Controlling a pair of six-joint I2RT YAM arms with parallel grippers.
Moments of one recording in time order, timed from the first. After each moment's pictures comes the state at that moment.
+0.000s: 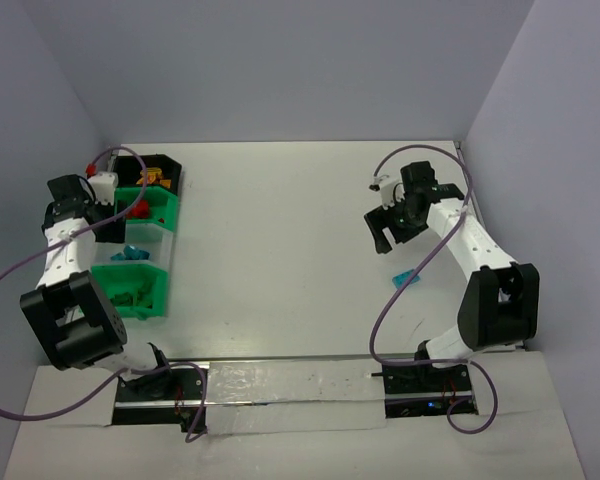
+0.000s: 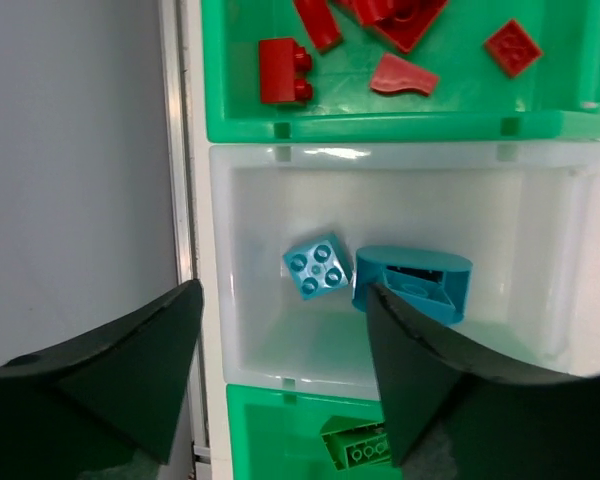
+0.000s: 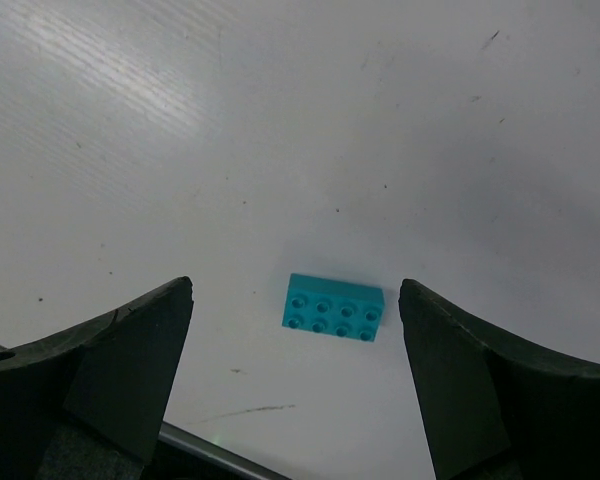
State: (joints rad) left arm 0.40 1.48 1.11 -0.52 0.08 0.46; right arm 0.12 1.49 1.17 -0.87 -0.21 -0.39
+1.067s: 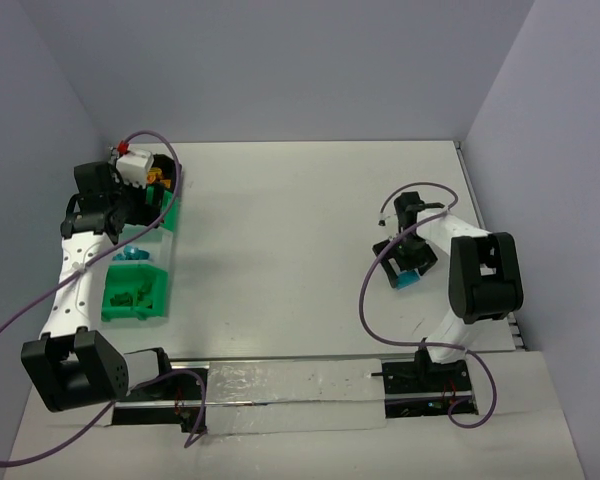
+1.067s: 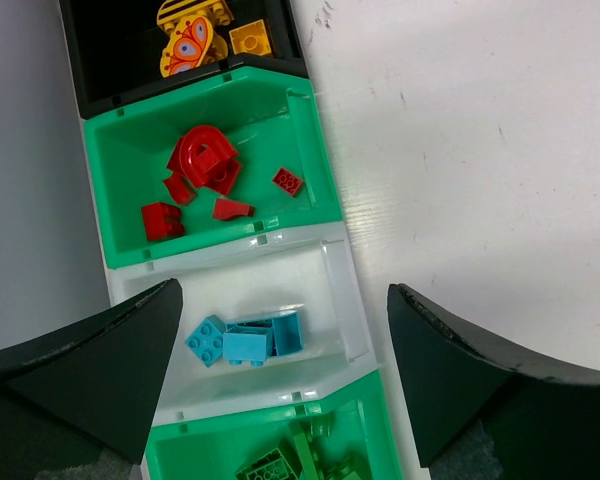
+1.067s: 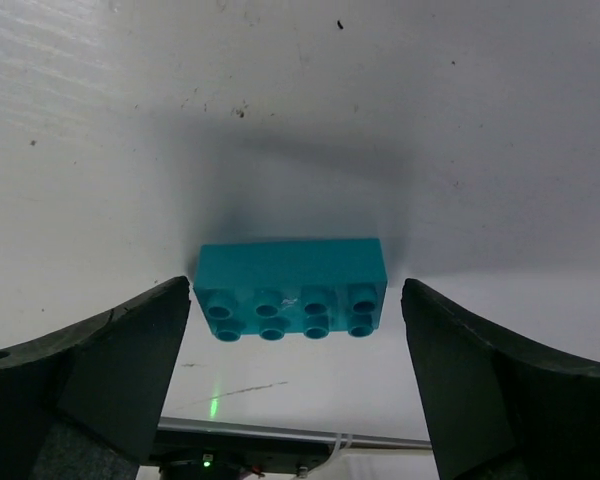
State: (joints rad) left arm 0.14 1.24 1.12 -0.52 0.16 0.36; right arm 0.08 1.67 0.98 -0.81 0.03 -0.27
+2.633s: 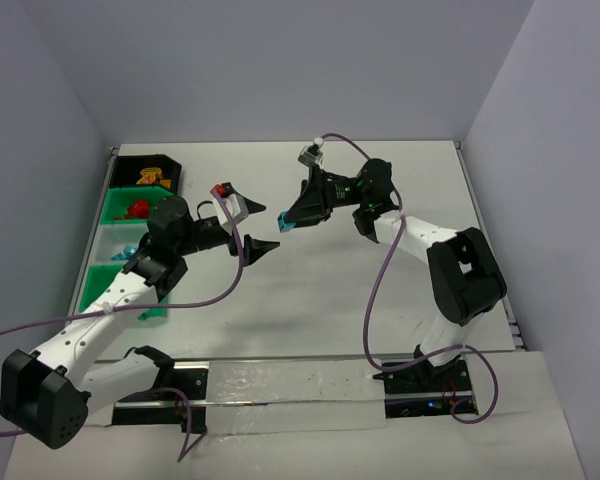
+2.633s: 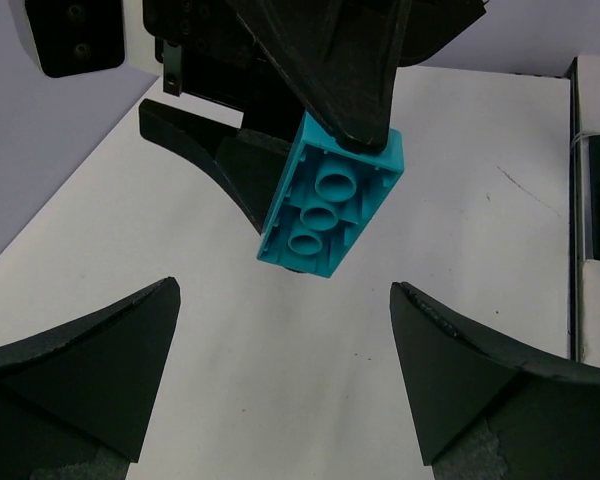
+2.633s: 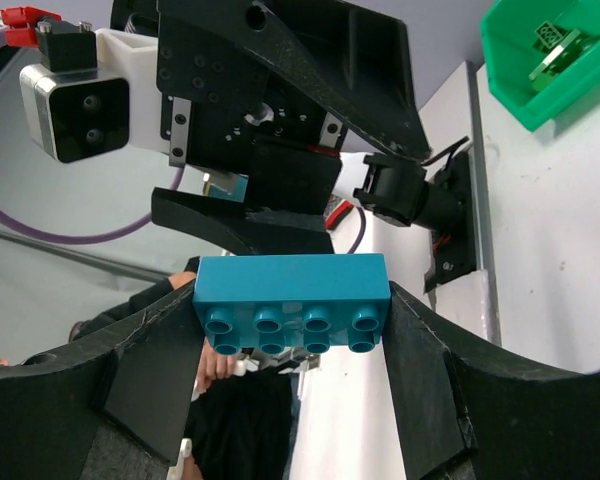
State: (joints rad) left arm -0.51 1.05 0.79 0.17 0.70 0.19; right arm 0.44 1.71 1.07 0.98 -1.33 1.47
